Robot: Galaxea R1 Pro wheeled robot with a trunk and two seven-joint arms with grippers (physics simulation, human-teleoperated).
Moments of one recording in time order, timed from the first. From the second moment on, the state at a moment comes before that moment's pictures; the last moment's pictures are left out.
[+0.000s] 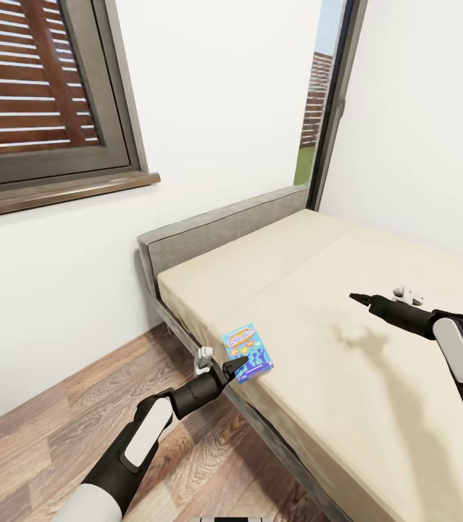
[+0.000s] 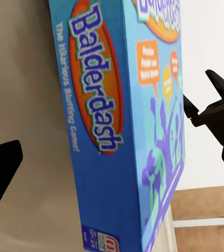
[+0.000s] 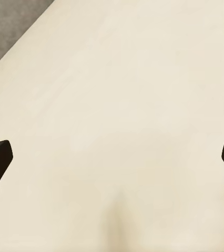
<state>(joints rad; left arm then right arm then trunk) -0.51 -0.09 -0.23 -0.94 0.97 0.54 -0.48 -0.76 -0.41 -0.12 -1.11 -0.68 0.77 0.23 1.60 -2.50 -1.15</state>
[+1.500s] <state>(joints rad) -0.50 -0.08 -0.27 -1.02 0.98 0.55 -0.44 -0.76 -0.40 -0.07 -1.11 -0.68 0.77 0.23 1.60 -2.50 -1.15</state>
